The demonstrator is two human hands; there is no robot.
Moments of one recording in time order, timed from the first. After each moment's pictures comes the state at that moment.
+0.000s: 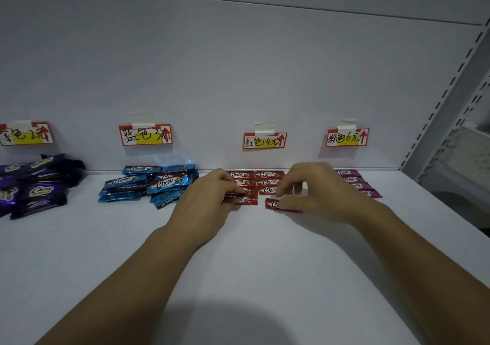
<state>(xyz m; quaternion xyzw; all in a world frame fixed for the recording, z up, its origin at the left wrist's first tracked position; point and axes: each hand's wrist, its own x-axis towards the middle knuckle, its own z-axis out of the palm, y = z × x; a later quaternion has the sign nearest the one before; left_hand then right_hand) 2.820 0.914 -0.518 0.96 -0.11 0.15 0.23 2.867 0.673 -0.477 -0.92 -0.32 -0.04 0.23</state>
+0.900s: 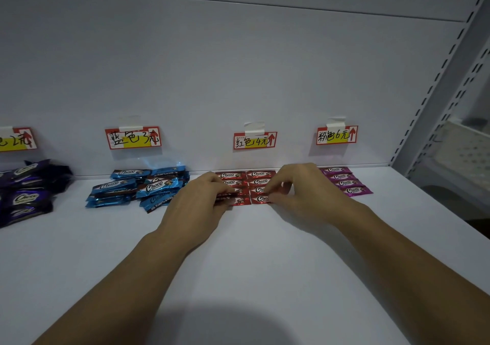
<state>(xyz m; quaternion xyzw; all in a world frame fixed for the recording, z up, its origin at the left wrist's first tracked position) 2.825 0.913 -0.527 0.95 -0.11 0.19 0.22 2.870 0.680 -0.489 -0.92 -0.29 -0.08 0.25</state>
